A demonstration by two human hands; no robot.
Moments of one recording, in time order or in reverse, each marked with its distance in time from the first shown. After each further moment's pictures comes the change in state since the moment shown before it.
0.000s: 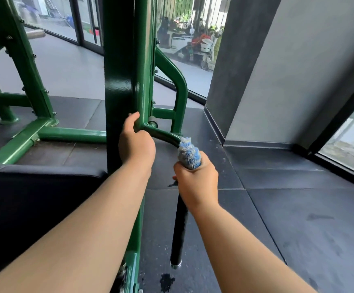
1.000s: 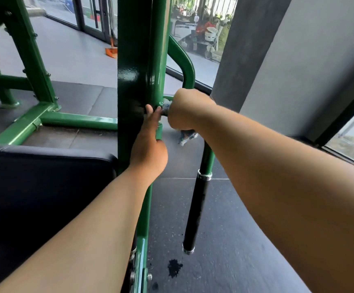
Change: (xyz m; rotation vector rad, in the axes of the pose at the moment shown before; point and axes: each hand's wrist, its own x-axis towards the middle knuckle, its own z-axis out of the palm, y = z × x) left_hand -0.002 -0.053 -0.031 0.226 -0.328 0.357; right_hand 0.067 -0.099 0.040 -1.140 -0.326 -0.373
